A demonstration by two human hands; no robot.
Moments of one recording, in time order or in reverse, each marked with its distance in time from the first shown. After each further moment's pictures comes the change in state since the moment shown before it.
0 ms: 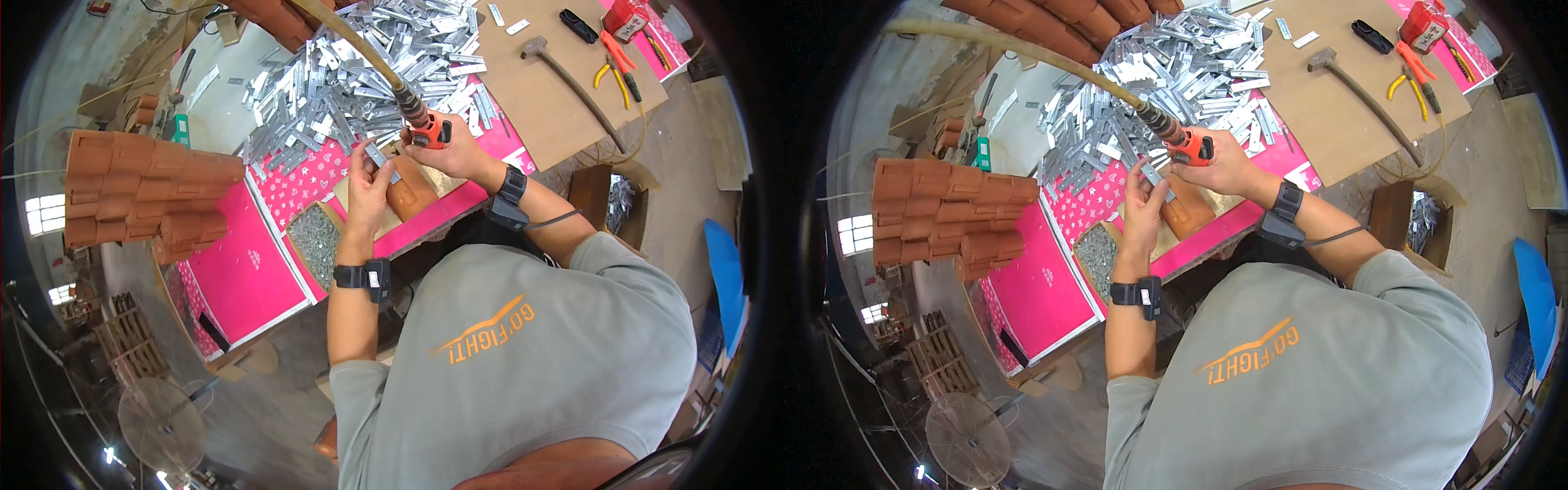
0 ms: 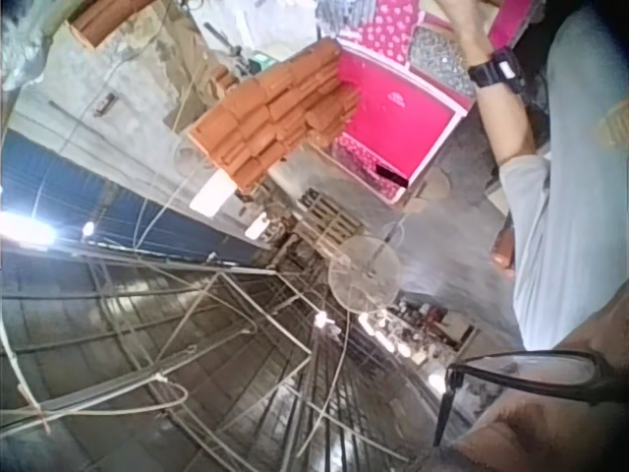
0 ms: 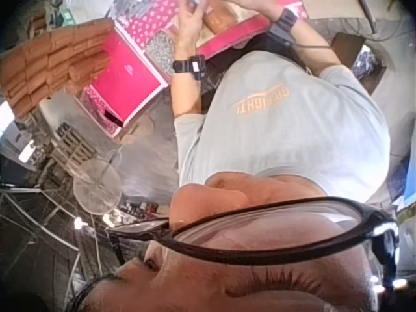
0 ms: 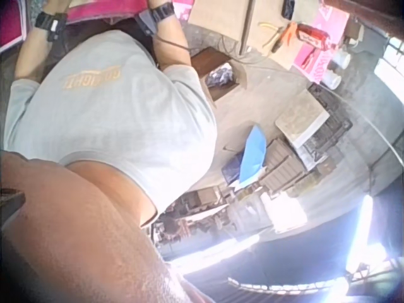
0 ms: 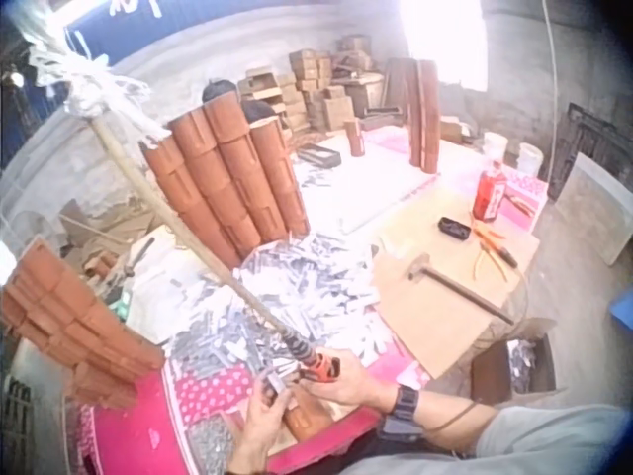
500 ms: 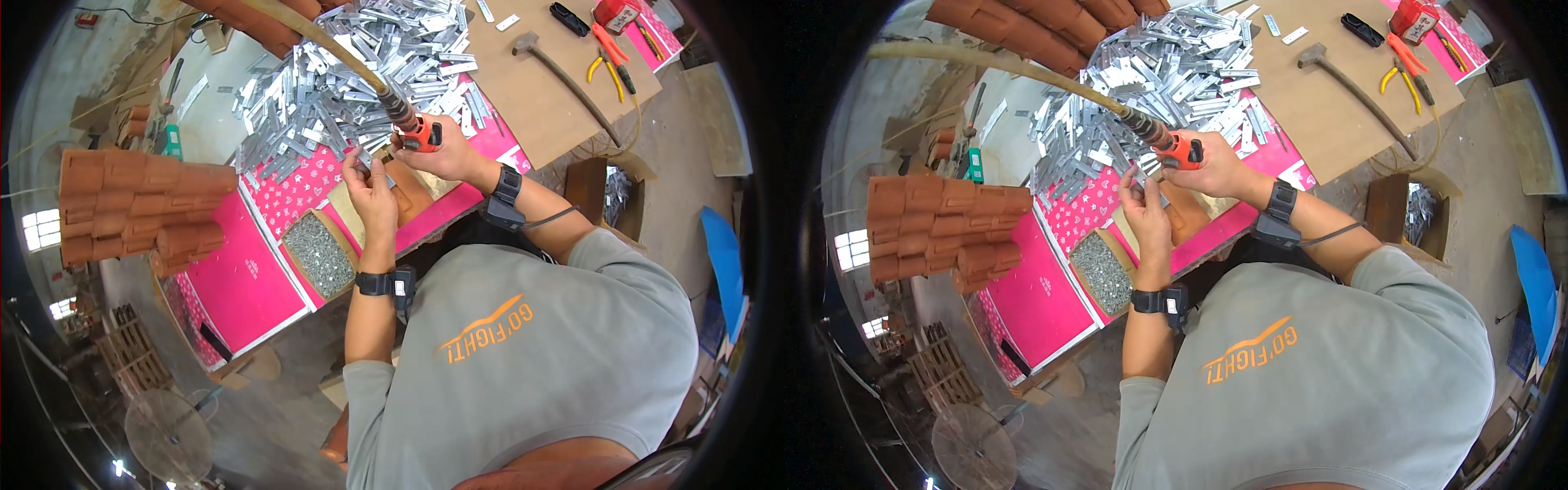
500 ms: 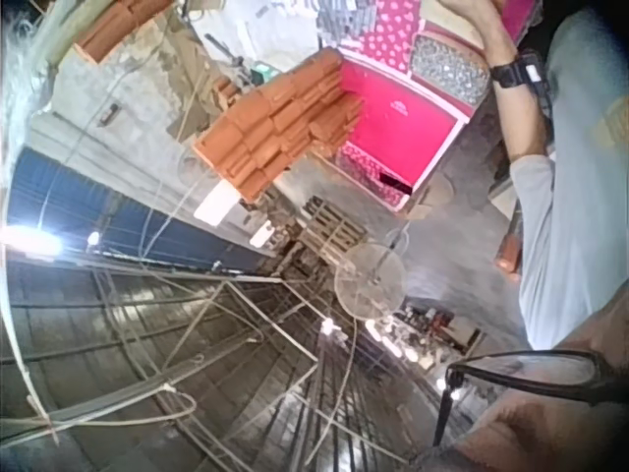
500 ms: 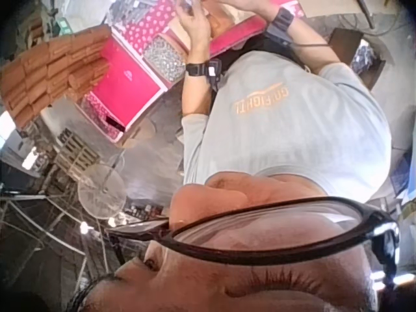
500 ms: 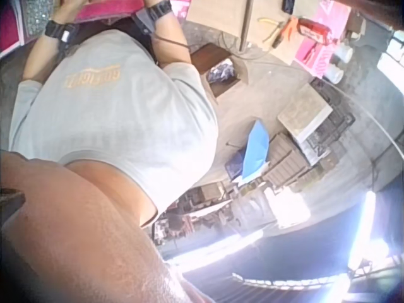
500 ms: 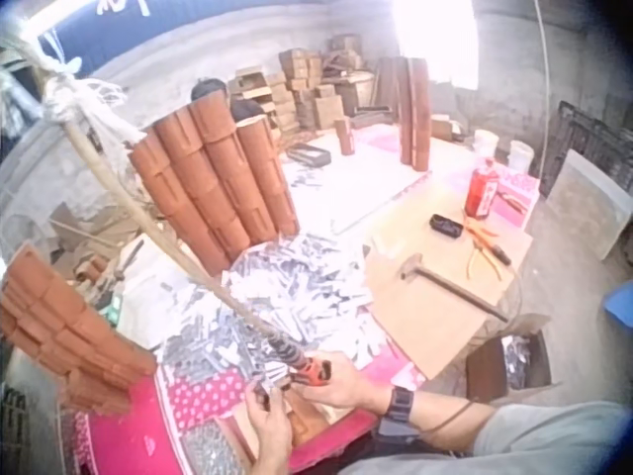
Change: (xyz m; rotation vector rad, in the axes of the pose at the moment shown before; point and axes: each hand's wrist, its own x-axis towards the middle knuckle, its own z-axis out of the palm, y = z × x) left_hand 0.000 -0.025 0.027 0.155 0.352 0.146; right_hand 0.002 -0.001 -0.003 -0.042 -0.038 0.009
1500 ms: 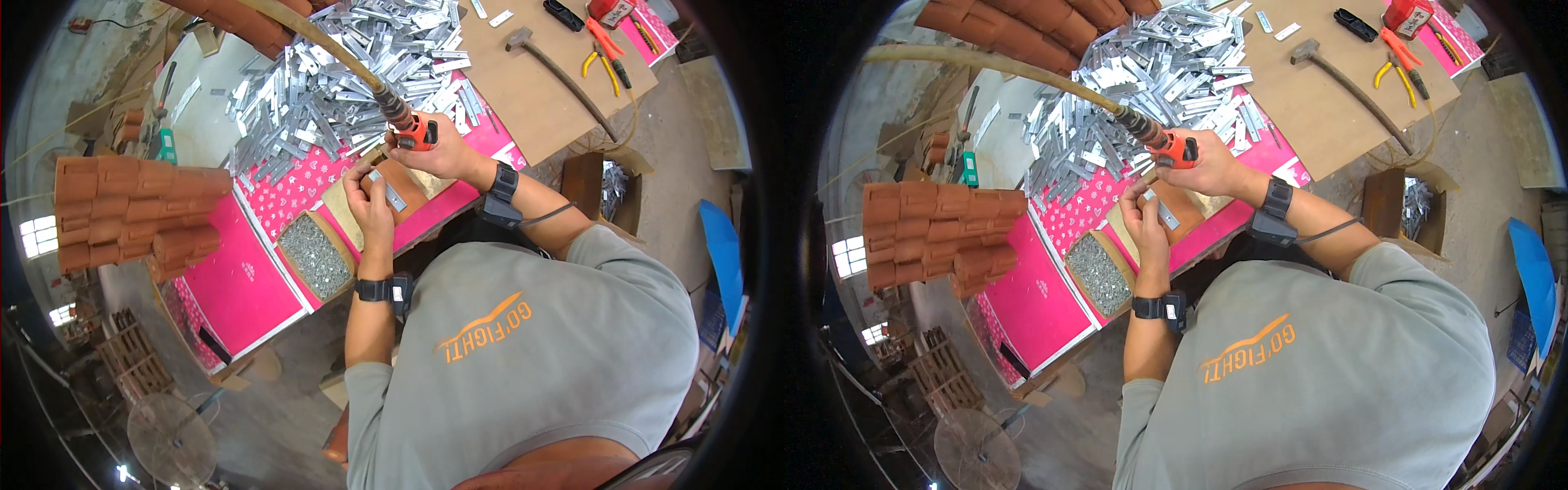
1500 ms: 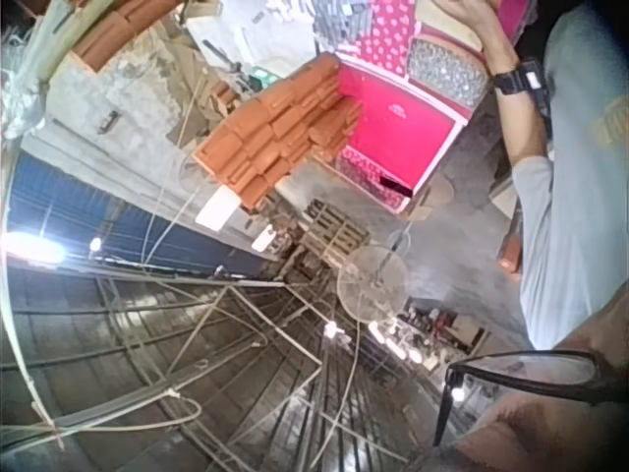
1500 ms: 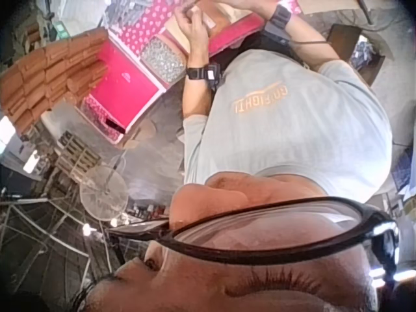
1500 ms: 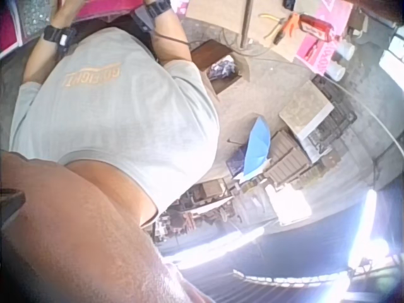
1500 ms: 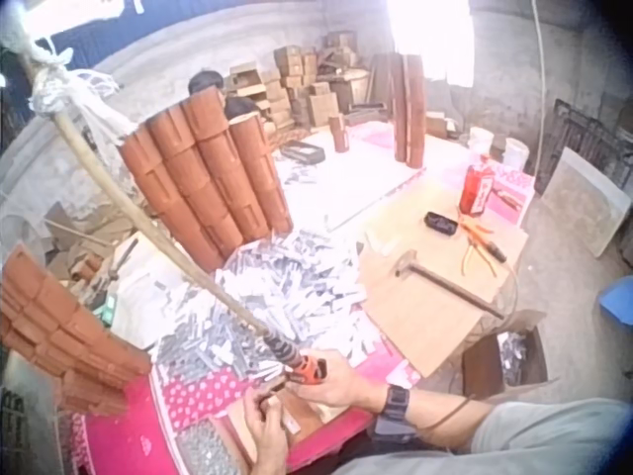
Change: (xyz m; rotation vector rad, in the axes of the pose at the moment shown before) left_hand -0.012 -0.018 -0.009 -0.089 0.005 0.093; right_hand -0.001 0.001 -0.001 0.020 -0.007 0.013
